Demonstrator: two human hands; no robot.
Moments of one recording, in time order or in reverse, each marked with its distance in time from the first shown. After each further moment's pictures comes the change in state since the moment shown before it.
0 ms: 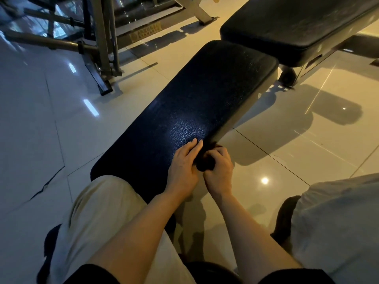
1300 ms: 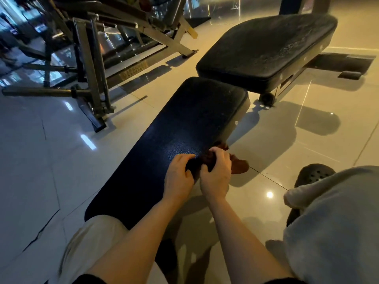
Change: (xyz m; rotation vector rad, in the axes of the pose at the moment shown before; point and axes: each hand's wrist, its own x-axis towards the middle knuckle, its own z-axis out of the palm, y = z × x) left_hand 0.053 0.043 -0.017 -0.104 0.059 -0.016; right_hand 0.053 -0.038 -0.026 0.109 0.310 0.117
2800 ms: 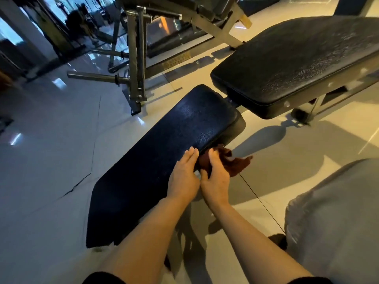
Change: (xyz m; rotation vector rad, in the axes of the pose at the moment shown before) left_hand 0.046 0.110 0.071 0.236 0.031 -0.352; right_hand 0.103 0.033 -0.071 0.239 -0.505 -0.150
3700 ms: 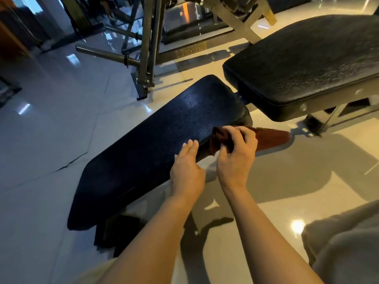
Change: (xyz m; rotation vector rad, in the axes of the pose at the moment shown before) left_hand 0.004 0.029 0.023 -0.130 0.203 -0.162; right_hand 0.057 0.013 -0.031 -0.200 0.246 -0.196
